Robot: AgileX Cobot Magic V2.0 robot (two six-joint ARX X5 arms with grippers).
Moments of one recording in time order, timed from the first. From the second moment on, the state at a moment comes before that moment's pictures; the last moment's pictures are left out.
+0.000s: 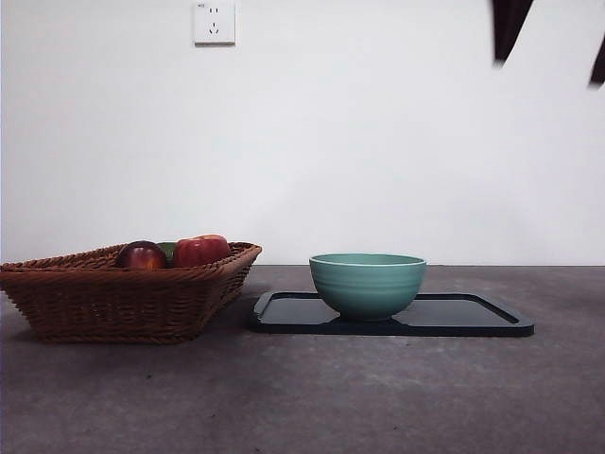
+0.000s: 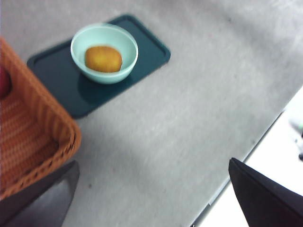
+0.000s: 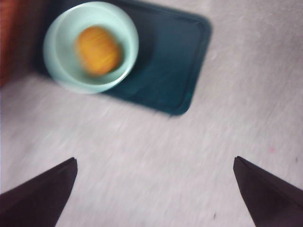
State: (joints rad) left arm -0.83 0.95 1.14 -0.85 0.07 -0.15; right arm 0.30 1.31 1.47 -1.21 -0.10 0.10
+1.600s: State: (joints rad) left arm -0.73 2.09 2.12 -1.11 0.07 -0.05; right arm 0.43 0.65 1.13 -1.16 -0.19 0.19
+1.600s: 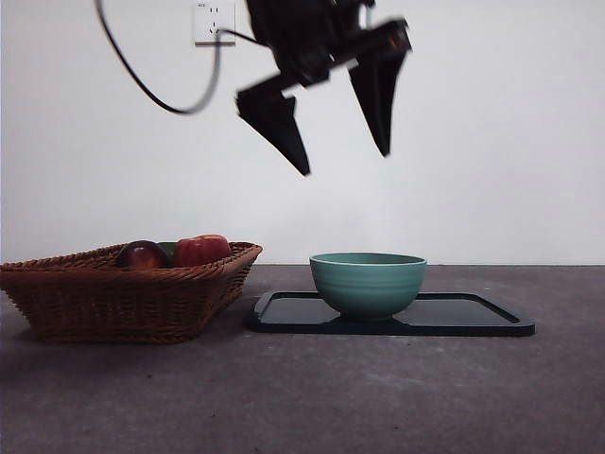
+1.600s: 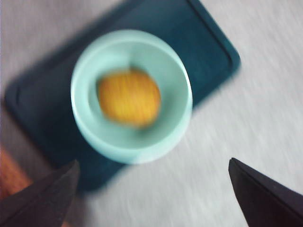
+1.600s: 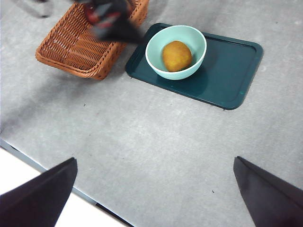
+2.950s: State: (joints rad) left arm -0.72 2.44 2.30 -1.05 0.00 -0.01; right arm 0.43 0.65 1.13 -1.21 -0.24 0.19
